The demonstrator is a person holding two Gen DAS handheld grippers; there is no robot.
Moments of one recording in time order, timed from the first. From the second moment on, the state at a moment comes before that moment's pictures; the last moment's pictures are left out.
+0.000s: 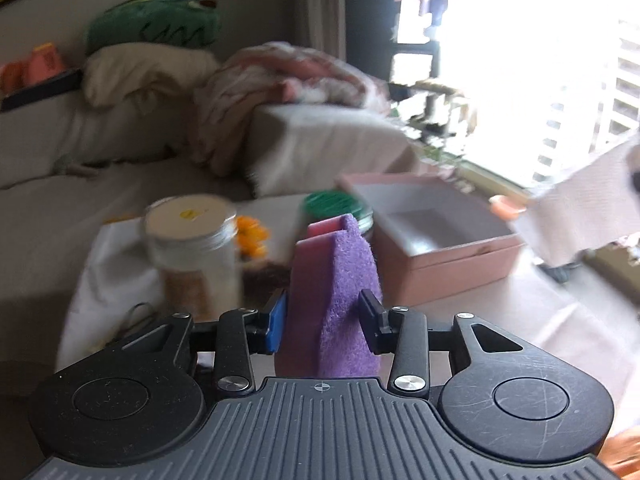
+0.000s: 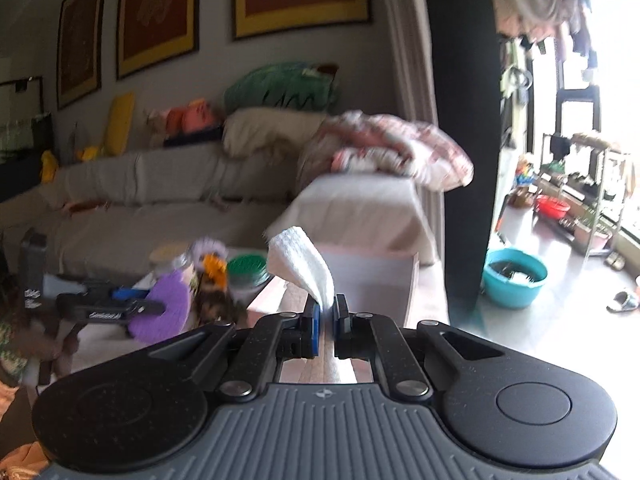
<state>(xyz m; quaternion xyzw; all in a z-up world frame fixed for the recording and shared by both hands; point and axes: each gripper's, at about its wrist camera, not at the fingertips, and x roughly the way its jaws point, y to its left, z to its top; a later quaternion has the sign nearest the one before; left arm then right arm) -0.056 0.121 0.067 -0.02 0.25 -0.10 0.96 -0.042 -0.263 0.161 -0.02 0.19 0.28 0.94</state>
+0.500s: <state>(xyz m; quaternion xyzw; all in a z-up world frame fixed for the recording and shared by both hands) 0.105 0.018 0.108 -0.14 0.27 -0.24 0.92 0.008 -0.293 0.220 0.00 0.14 0.25 0.96</state>
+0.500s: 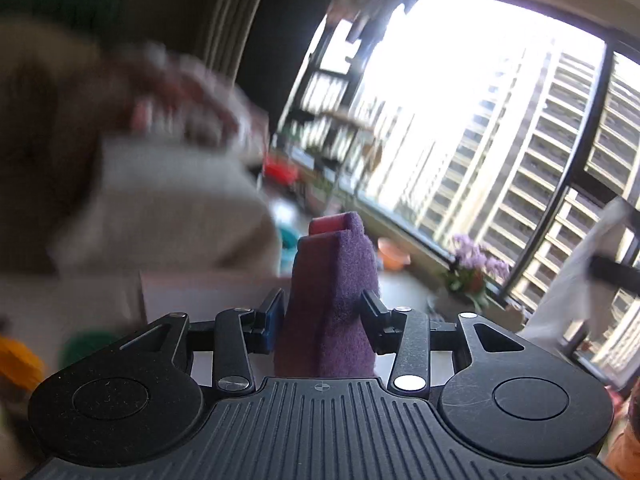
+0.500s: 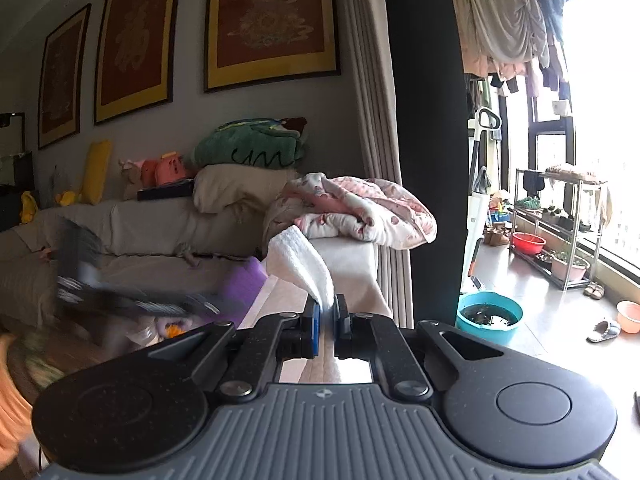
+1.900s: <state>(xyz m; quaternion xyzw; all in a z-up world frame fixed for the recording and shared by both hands) -0.068 0.227 0.048 -0.13 0.29 0.01 0.95 0.134 -0.113 0.152 -0.09 0.29 0.31 0.90</state>
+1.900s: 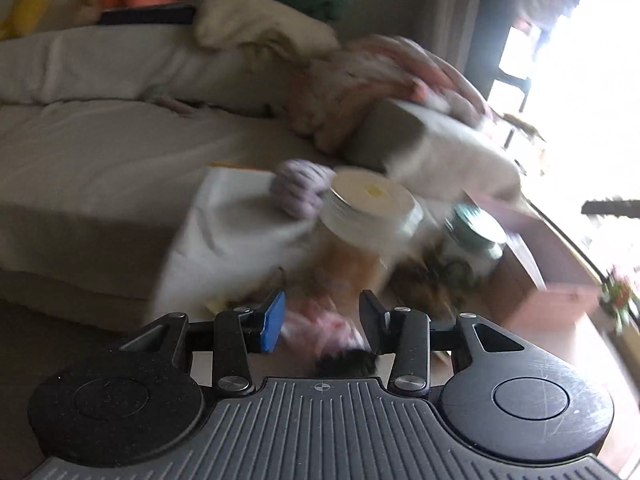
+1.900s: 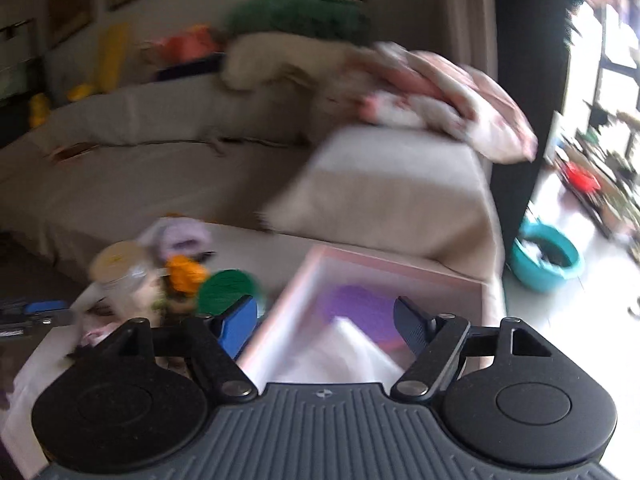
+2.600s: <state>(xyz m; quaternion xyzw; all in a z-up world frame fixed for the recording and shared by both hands) -0.033 0.292 0.029 -0.12 0.32 -0.05 0.94 0.027 0.073 0.049 -0.21 0.28 0.50 0.79</state>
